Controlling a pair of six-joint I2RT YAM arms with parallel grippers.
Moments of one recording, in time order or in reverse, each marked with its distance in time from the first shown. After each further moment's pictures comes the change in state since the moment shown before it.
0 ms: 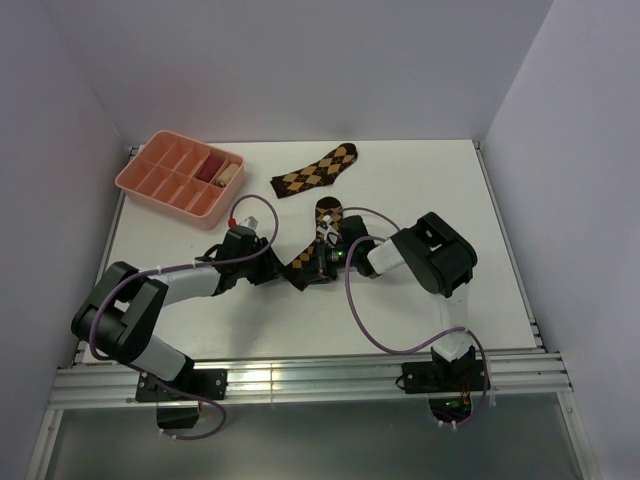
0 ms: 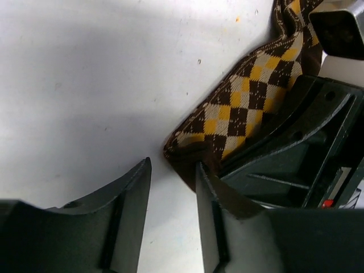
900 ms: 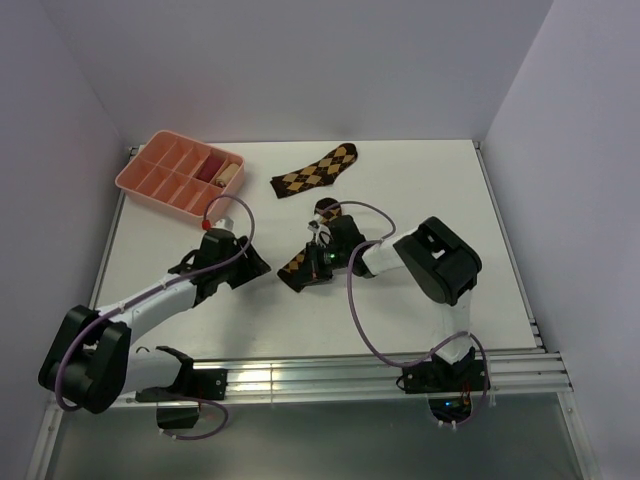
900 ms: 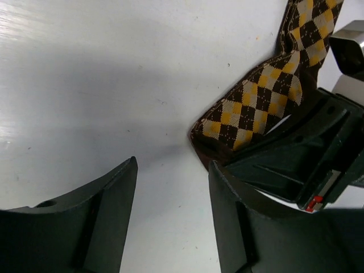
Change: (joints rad) left arm 0.079 -0.280 -0.058 -0.204 -0.084 0.027; right arm 0.077 -0.084 0.045 -0.163 0.133 -0.192
